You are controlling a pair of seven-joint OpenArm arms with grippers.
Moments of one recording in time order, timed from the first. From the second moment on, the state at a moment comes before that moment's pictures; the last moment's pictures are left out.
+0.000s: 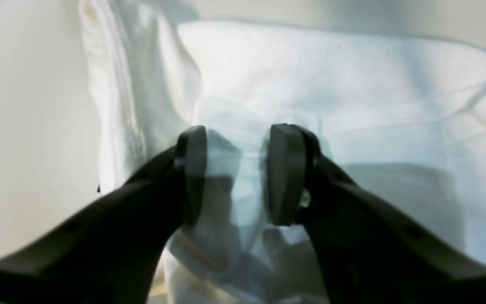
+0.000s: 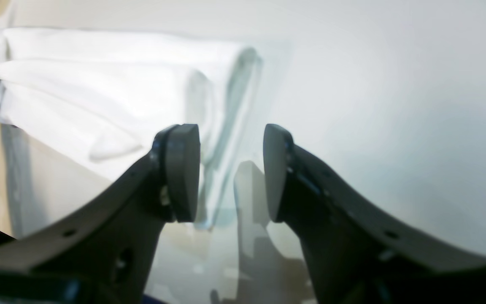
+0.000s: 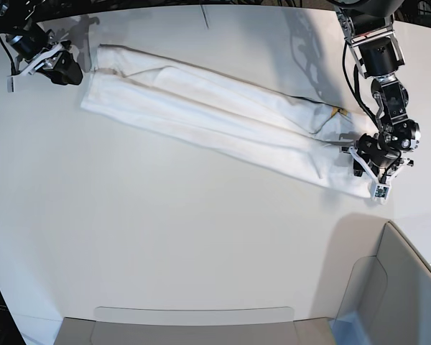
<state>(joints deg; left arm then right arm) -7.7 -13.2 -21.6 63.5 5.2 -31.1 37.3 -18.4 2.1 56.2 102.5 63.3 44.4 -82.4</state>
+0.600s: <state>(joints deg) -7.7 -13.1 -21.6 63.5 5.1 -31.1 37.2 -14.2 -1.9 50.6 102.2 52.0 44.4 -82.2</state>
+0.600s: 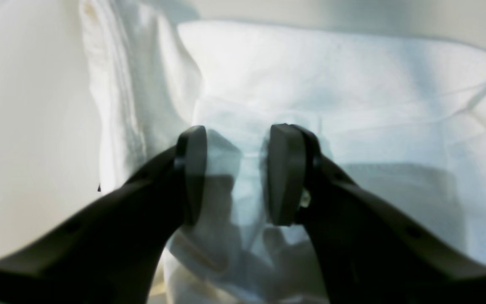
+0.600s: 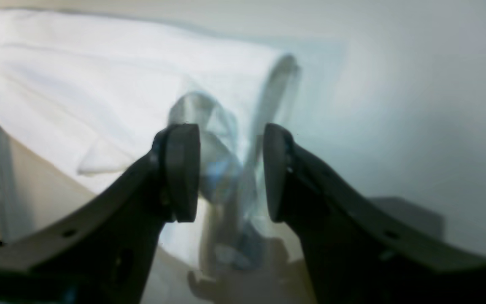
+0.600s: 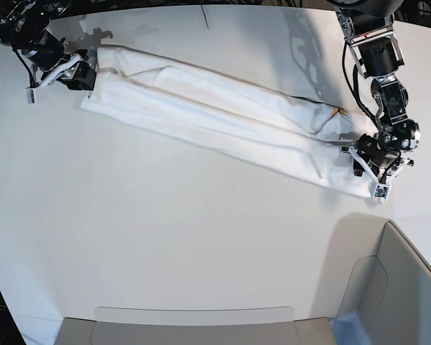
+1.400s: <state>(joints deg) -7.7 -13.1 -21.6 63.8 5.1 -31.1 37.6 -11.2 -4.6 45.1 104.1 39.1 44.4 -82.5</state>
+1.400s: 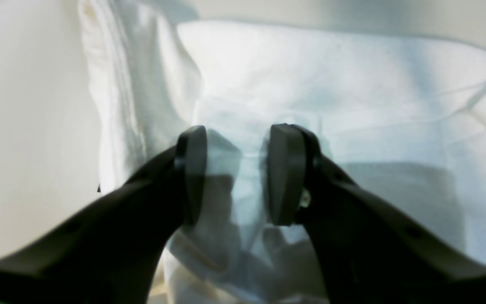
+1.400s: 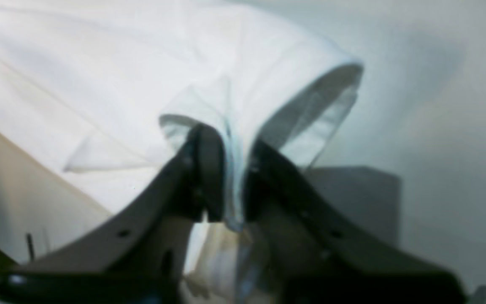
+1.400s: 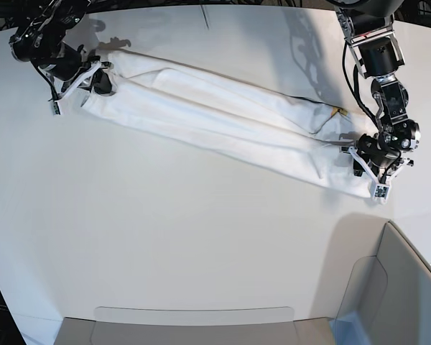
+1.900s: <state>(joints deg) -2.8 -11.4 -20.5 82.5 9.7 -32.3 54.1 1.2 -1.1 45.3 104.5 32.4 44.4 -82.8</state>
